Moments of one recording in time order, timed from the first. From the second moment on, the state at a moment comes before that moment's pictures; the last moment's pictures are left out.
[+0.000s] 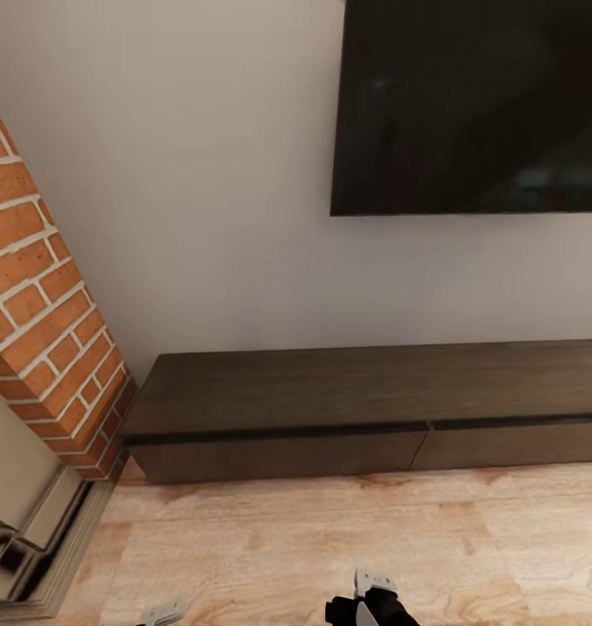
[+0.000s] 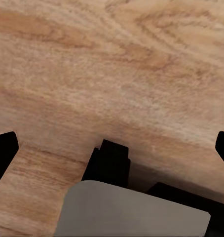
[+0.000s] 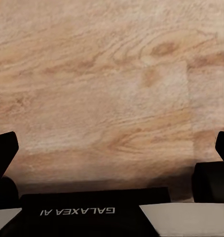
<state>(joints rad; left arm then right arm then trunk) -0.44 0.03 -0.14 -0.17 0.45 0.25 0.21 -0.38 0.17 0.12 -0.47 -0.31 0.42 -0.21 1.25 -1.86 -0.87</state>
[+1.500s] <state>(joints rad) -0.32 0.06 -0.15 0.00 0.35 0.00 0.26 -0.35 0.17 0.12 -0.22 -0.31 0.16 -0.21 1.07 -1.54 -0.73</state>
